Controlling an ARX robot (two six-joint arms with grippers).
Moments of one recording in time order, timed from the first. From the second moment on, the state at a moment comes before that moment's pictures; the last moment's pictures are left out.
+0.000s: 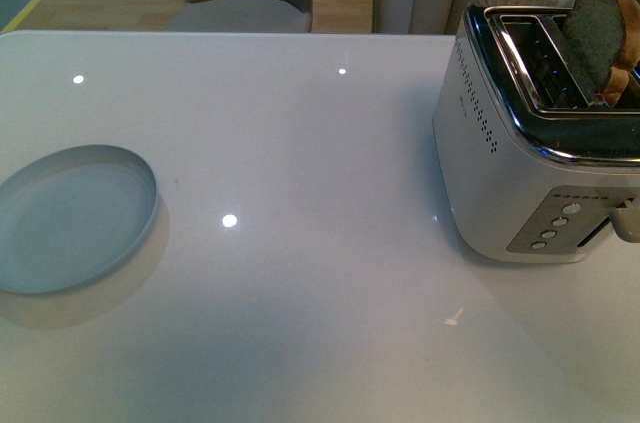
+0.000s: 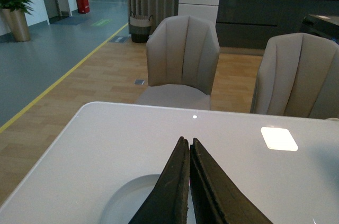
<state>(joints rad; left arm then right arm) 0.00 0.53 0.01 0.52 0.00 -0.01 0.00 0.01 0.02 0.00 0.00 0.00</state>
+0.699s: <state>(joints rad) 0.00 0.23 0.01 0.23 0.00 -0.01 0.00 0.01 0.02 0.00 0.00 0.00</state>
